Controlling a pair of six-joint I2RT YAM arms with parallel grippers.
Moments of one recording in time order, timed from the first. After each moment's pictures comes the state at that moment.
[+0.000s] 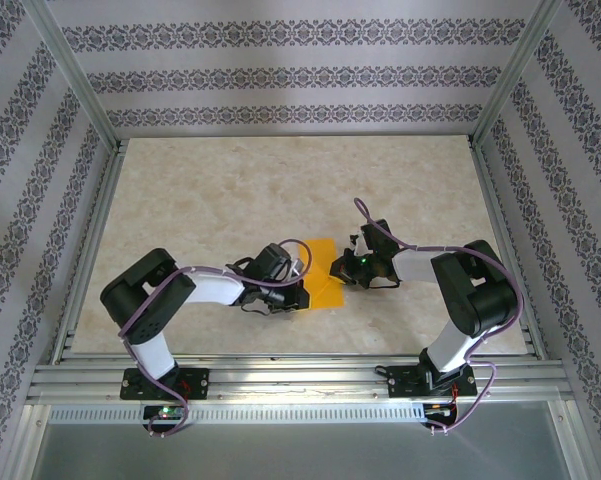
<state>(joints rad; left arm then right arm) -0.76 1.73 0.71 0.10 0.53 -0.89 0.36 1.67 0.64 0.00 -0.62 0.84</state>
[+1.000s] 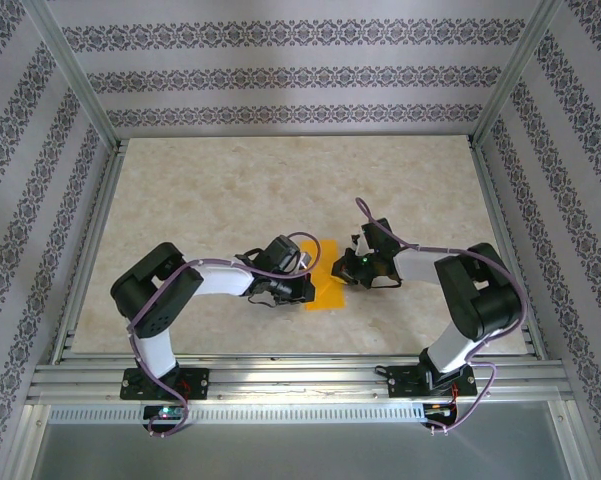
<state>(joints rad) -0.76 1.80 0.84 -0.01 0.50 -0.81 0.36 1.63 0.66 -0.07 -0.61 0.83</state>
